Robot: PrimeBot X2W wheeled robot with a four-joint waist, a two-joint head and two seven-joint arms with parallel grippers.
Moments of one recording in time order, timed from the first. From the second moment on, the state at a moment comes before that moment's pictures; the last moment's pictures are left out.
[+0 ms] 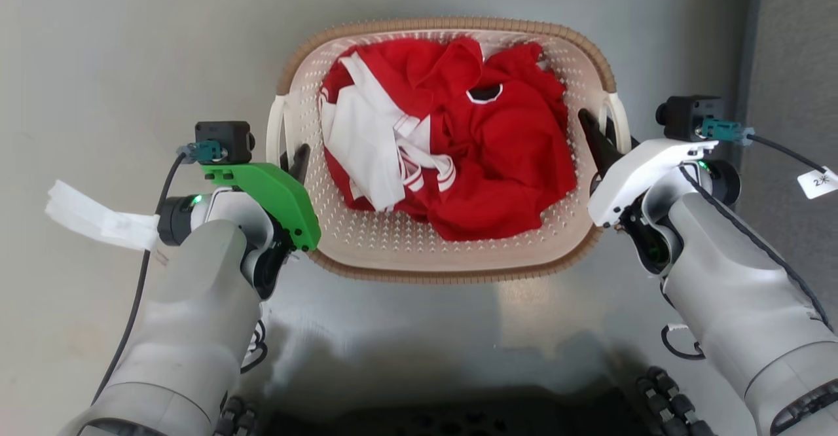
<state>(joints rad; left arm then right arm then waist) -0.82 -0.01 -0.58 1.07 -0.74 -0.13 -0.10 -0.71 -0.16 0.59 0.92 0.70 0.12 -0.20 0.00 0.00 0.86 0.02</state>
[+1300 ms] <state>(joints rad) -0.62 0.00 -0.74 1.11 -0.94 -0.13 0.17 -0.60 -0.12 0.71 1.08 0.90 0.12 0.06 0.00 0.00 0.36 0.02</state>
